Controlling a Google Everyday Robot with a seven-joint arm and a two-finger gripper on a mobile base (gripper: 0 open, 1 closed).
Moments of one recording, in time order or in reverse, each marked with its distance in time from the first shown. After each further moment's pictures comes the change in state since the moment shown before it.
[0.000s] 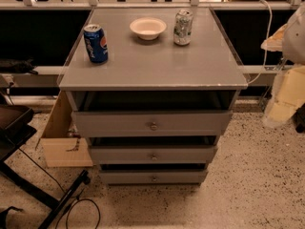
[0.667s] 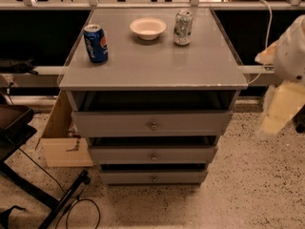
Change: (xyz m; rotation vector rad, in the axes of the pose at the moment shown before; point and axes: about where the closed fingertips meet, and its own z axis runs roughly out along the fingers) arm 0.003 0.009 0.028 -0.013 -0.007 0.000
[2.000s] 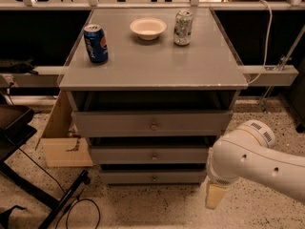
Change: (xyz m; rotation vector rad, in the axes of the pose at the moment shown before) arm 0.052 0.089 0.326 -0.027 0.144 -0.041
